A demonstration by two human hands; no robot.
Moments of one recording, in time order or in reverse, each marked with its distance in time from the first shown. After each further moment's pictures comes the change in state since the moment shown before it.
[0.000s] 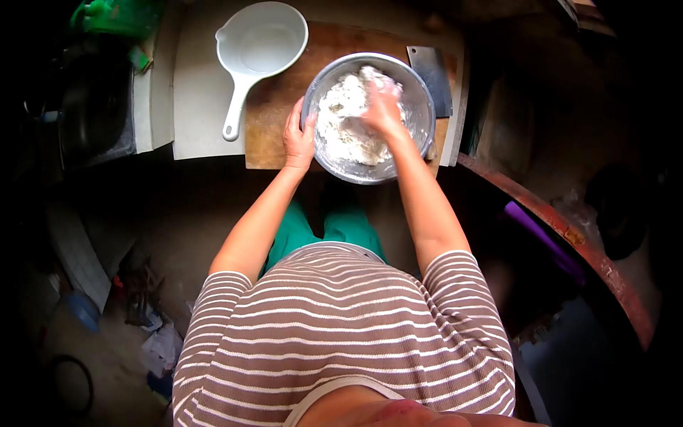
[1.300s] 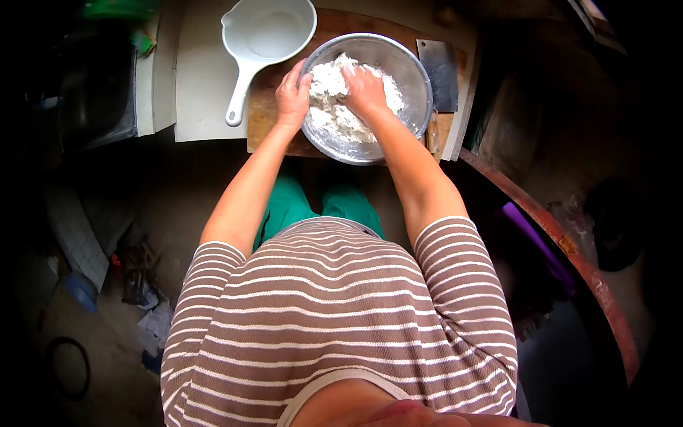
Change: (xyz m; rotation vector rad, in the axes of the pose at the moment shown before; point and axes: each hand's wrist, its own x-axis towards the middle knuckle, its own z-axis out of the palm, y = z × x) left_hand 0.062 0.004 -0.003 0.080 -0.009 -0.025; right_hand 0.024 -0.018 0.024 -0.064 -0.051 -0.345
